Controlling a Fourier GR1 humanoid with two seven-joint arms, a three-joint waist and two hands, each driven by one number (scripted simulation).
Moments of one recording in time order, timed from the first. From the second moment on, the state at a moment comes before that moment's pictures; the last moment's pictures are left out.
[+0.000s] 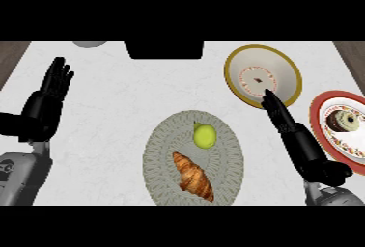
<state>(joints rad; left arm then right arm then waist) -0.29 0.41 -0.04 -1.35 0.24 0.12 -0.15 -0.10 -0.39 0.31 -1.66 -0.18 -0.10 -0.07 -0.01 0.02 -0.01</state>
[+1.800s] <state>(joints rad) -0.16 0.19 -0.26 -1.54 0.32 0.06 0.12 -0.11 -0.10 0.86 -2.01 0.98 0.29 0.99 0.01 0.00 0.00</state>
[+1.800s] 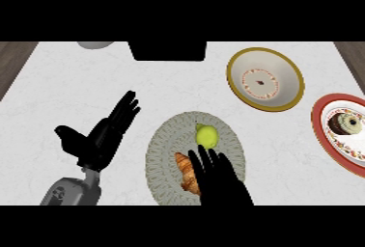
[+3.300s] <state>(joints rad) -0.12 0.16 -0.22 -1.58 0.28 0.02 0.15 -0.27 -0.01 0.85 -1.62 0.86 0.31 1.08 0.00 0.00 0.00</state>
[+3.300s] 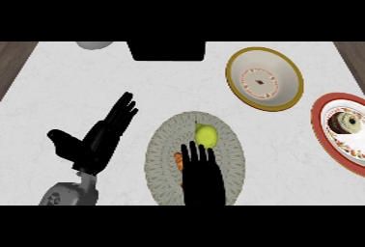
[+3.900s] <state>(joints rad) -0.12 0.13 -0.20 -1.57 0.26 -0.01 0.14 -0.29 -0.01 0.84 -1.51 0.88 0.21 1.06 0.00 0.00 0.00</state>
